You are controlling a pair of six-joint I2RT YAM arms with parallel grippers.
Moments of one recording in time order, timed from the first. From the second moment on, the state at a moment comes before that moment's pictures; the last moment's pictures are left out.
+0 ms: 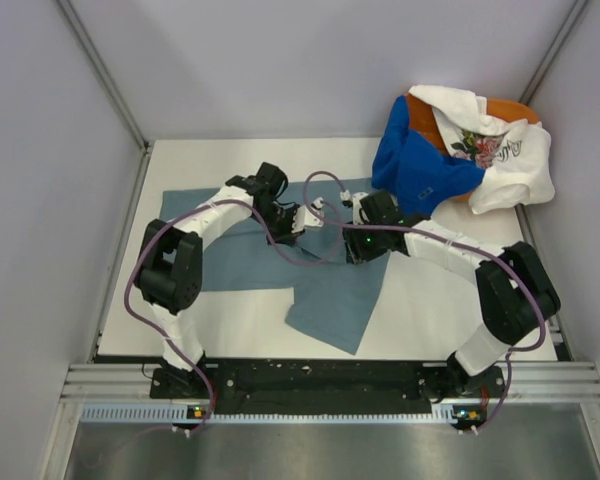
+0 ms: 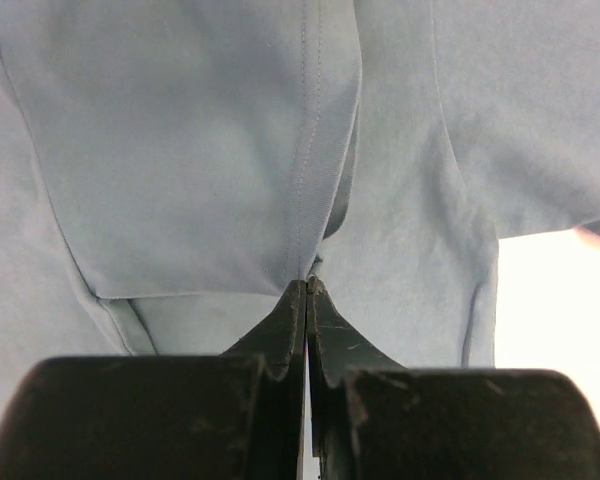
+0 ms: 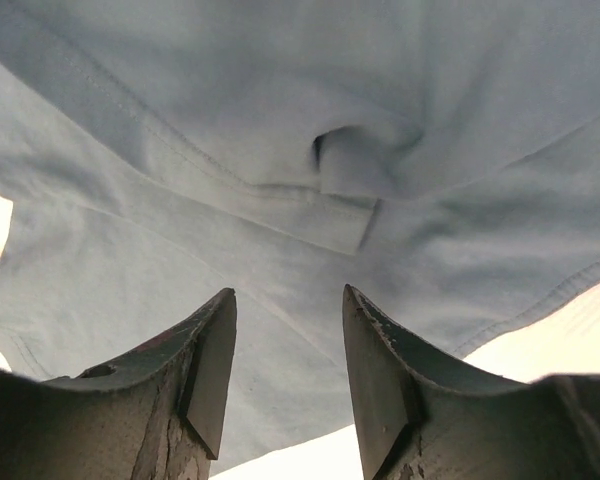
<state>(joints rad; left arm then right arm) -0.45 1.89 1.45 -0.81 0.59 1.12 0.56 1.61 1.02 -0.38 -0.14 0.13</state>
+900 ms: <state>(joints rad) -0.45 1.87 1.37 -0.81 0.52 1.12 0.39 1.94 1.32 -0.38 -0.09 0.27</state>
